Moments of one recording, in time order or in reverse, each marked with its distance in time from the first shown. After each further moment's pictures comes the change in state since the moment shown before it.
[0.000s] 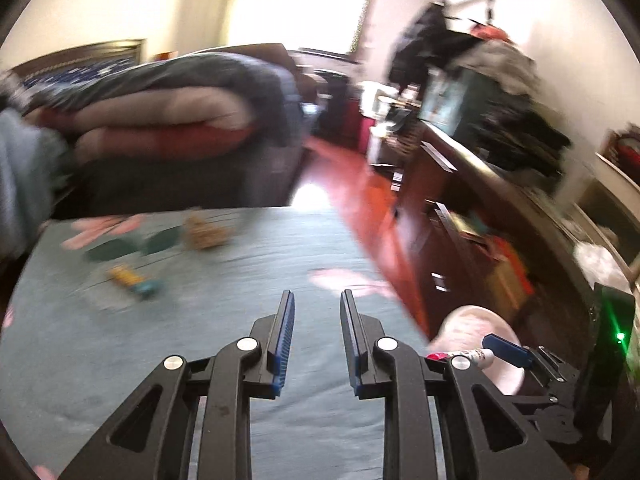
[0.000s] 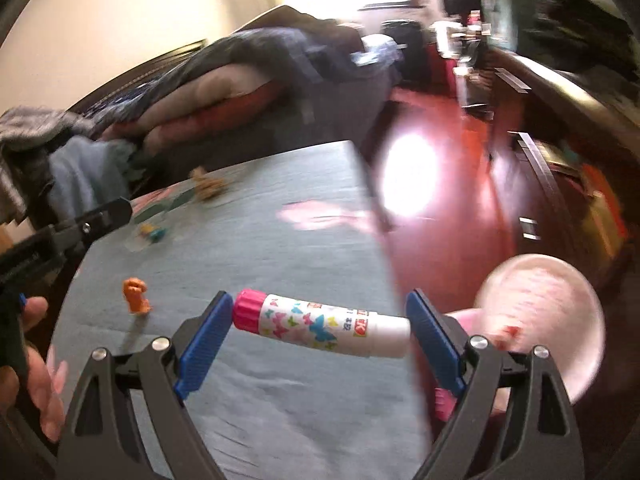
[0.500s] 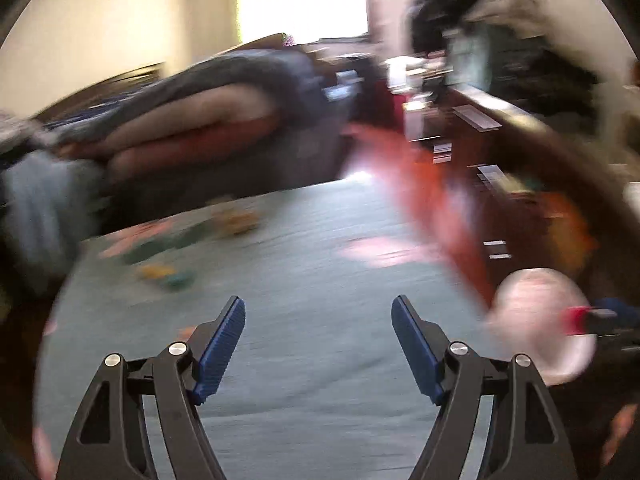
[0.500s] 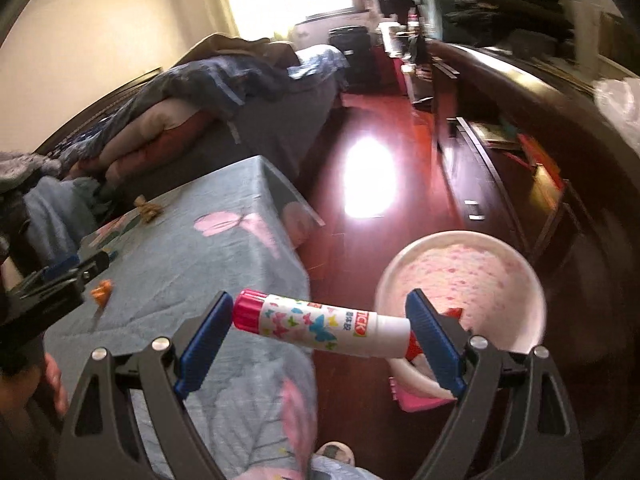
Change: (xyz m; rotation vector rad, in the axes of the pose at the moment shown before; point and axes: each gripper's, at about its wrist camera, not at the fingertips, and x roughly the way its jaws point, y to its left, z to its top) left arm 0.026 0.002 -0.030 0.079 0.058 0.363; right arm -0.031 -0.070 -0.020 0.082 -0.023 -0.032
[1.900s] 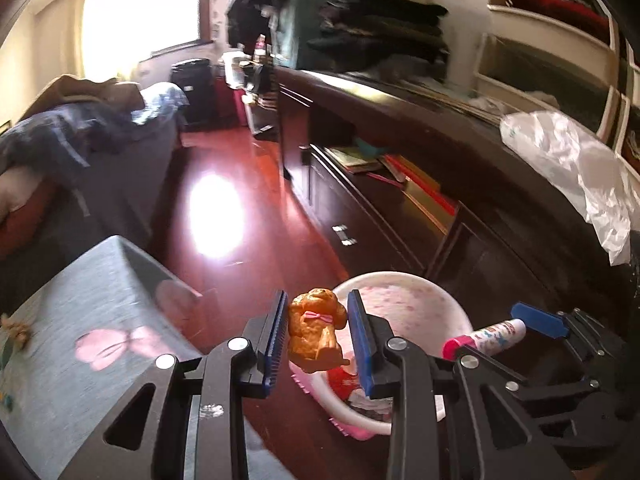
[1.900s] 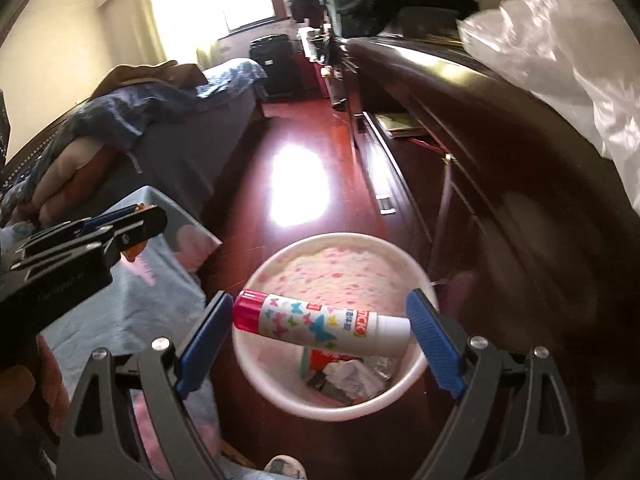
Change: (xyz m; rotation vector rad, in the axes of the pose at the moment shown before) left arm 0.013 -0.247 0.038 0.350 -0.010 -0.557; right arm -0.004 -0.132 -0.006 0.164 -0.043 -0.241
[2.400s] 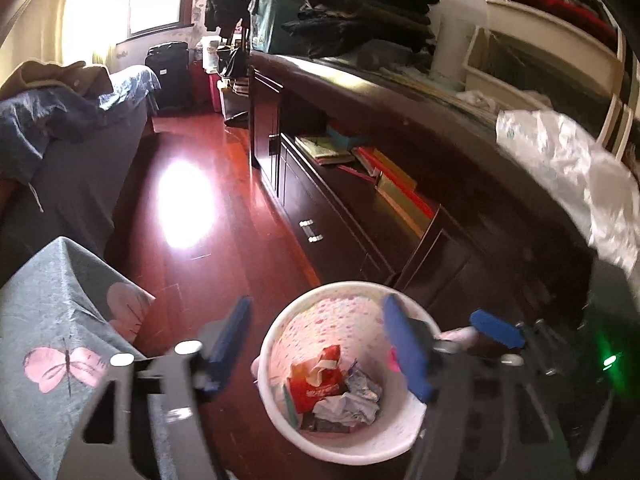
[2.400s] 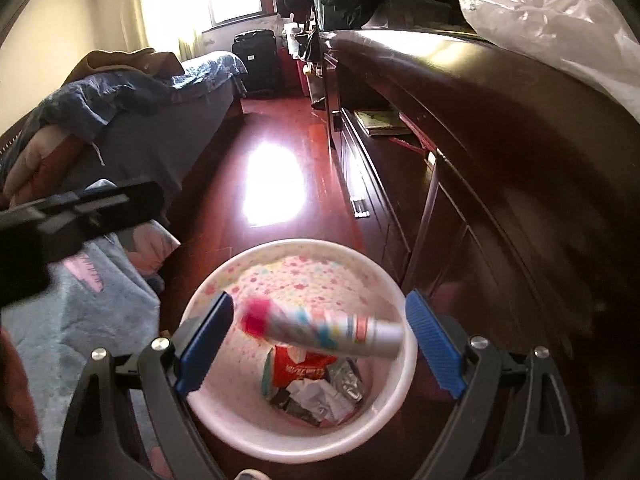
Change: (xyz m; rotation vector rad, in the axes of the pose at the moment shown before) left arm 0.039 -0.011 0.019 -0.045 0.030 -0.115; right arm 0.048 -0.010 0.003 -0.042 -0.008 -0.099
